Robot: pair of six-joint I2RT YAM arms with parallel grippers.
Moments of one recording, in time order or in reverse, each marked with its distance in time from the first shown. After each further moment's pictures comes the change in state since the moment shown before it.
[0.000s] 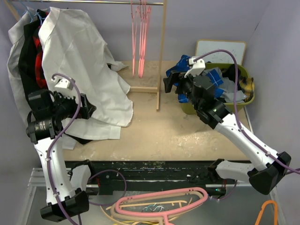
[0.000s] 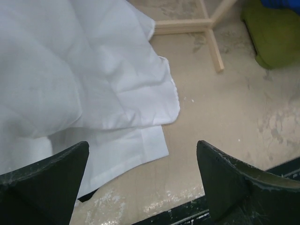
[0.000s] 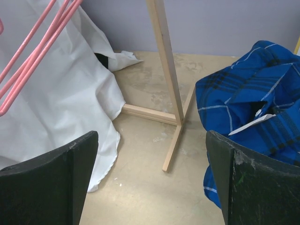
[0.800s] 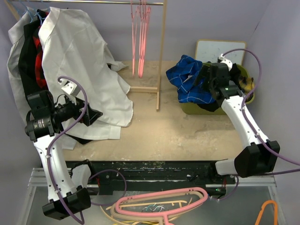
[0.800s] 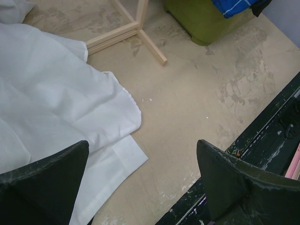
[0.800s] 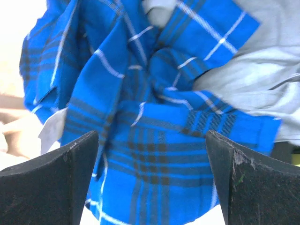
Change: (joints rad) left arm 0.059 0.009 0.008 -0.078 0.352 0.232; right arm -0.467 0.189 0.111 -0.396 -0.004 0.215
